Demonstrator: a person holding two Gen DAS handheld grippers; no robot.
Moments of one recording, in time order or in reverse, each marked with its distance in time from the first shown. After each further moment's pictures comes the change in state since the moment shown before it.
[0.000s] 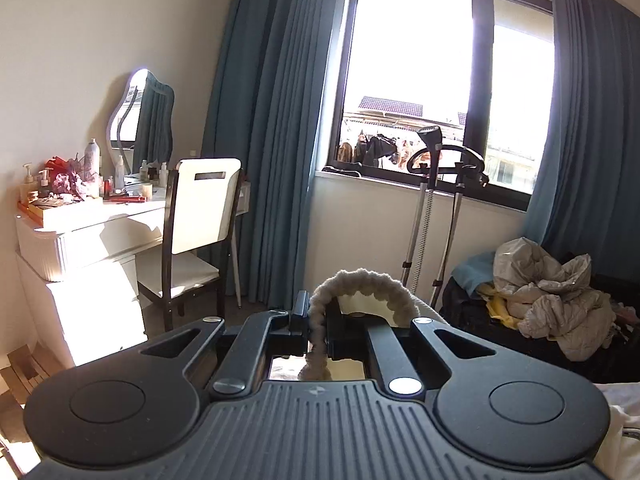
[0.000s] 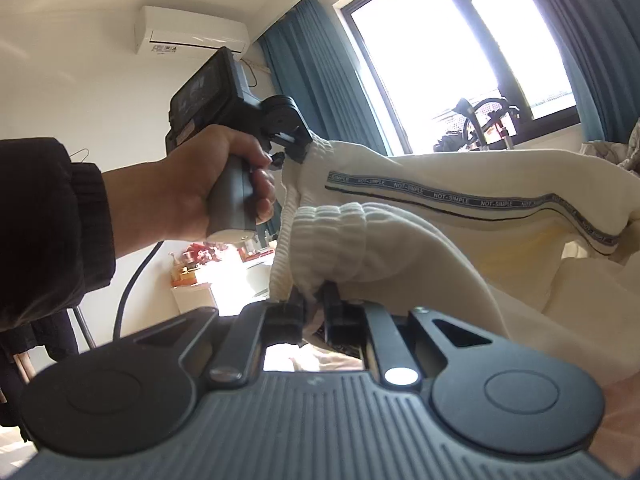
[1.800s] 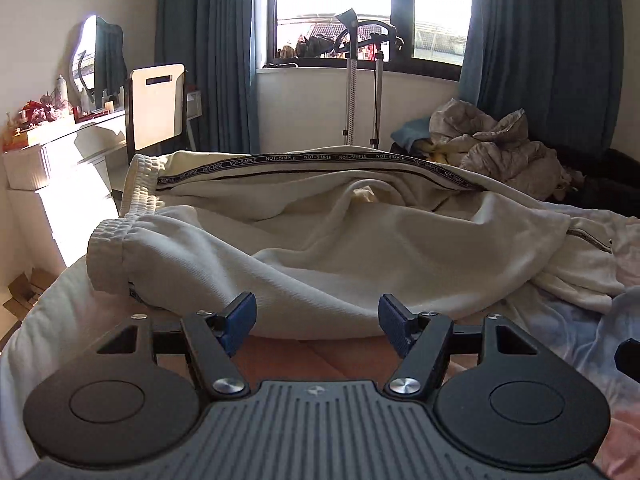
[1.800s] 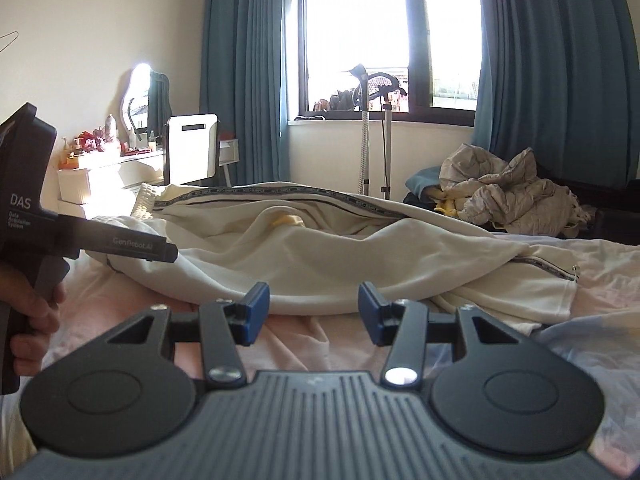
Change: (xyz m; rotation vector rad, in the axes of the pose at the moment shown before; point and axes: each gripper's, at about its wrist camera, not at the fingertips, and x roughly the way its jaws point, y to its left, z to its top) left arm -0.211 -0.146 -0.234 0.147 0.243 -0.125; right arm -0.183 -0.134 0.025 -0.240 0.226 -0.421
